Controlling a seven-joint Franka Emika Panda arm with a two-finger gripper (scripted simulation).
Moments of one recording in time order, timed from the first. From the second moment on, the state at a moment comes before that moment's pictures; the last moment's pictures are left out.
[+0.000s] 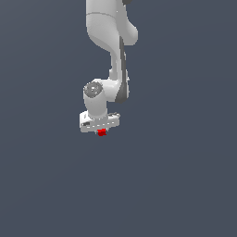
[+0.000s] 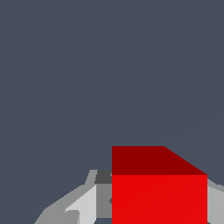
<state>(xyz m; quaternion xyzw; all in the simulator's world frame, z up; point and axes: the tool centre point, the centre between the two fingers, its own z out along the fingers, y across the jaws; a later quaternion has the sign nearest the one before) -0.058 -0.093 0.044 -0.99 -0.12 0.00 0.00</state>
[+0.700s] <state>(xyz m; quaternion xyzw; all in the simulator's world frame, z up) -0.059 -0.093 0.162 -0.99 -0.12 0.00 0.00</state>
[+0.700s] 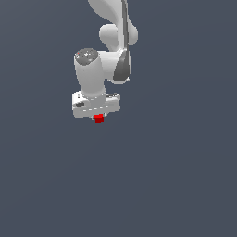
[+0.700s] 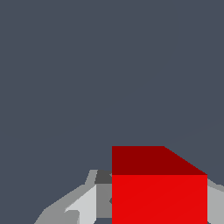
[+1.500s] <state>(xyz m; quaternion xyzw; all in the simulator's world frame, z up) -0.057 -0.094 0.231 -0.99 -0.12 0.00 0.00</state>
